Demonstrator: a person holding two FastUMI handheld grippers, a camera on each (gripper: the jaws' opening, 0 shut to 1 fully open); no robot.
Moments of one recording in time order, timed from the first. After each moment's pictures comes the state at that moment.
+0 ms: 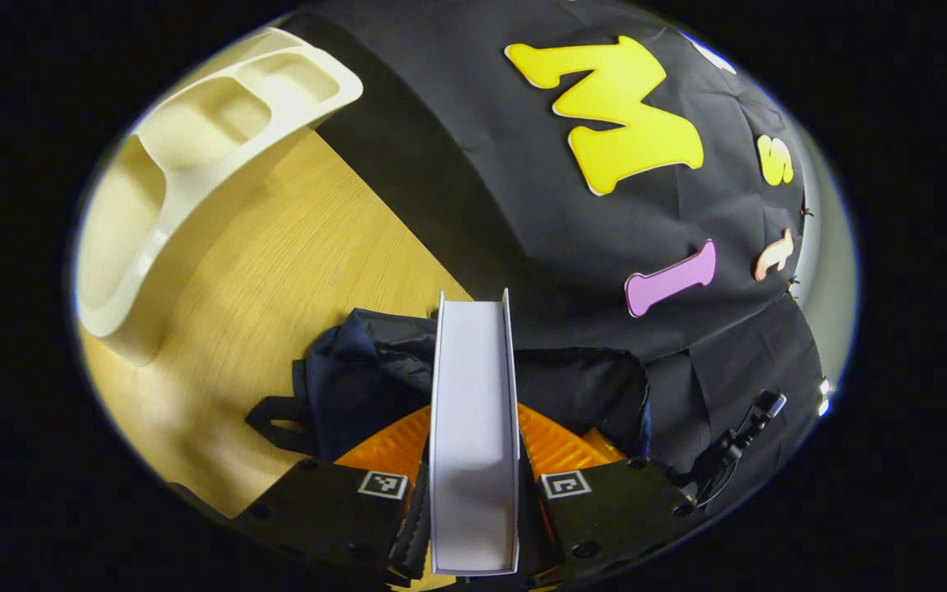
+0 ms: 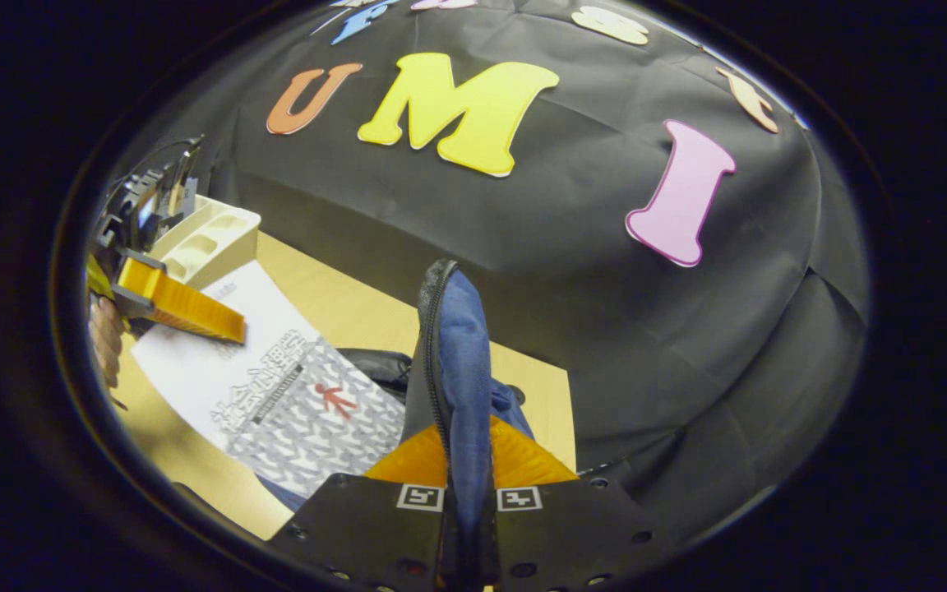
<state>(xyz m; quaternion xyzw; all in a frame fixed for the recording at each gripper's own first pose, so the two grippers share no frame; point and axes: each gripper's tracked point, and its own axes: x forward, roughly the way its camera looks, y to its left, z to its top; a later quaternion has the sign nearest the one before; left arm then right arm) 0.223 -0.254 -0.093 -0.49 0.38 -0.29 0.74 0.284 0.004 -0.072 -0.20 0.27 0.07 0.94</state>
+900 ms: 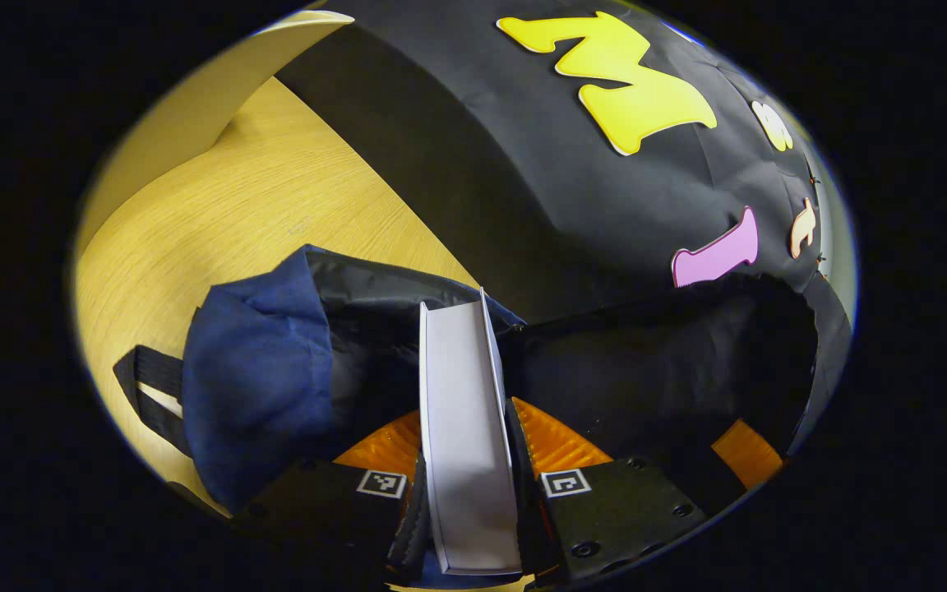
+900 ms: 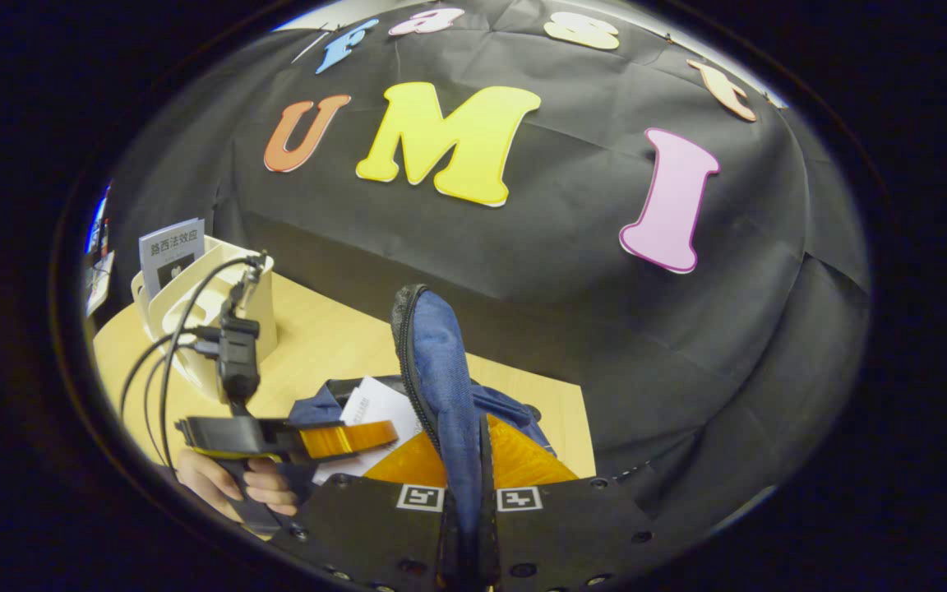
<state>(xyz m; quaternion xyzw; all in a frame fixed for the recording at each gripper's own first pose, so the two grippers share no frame) 0.240 -0.382 -0.143 -0.47 0.32 -0.23 0.79 0.274 0.018 -0.053 -0.15 0.24 0.10 0.95</state>
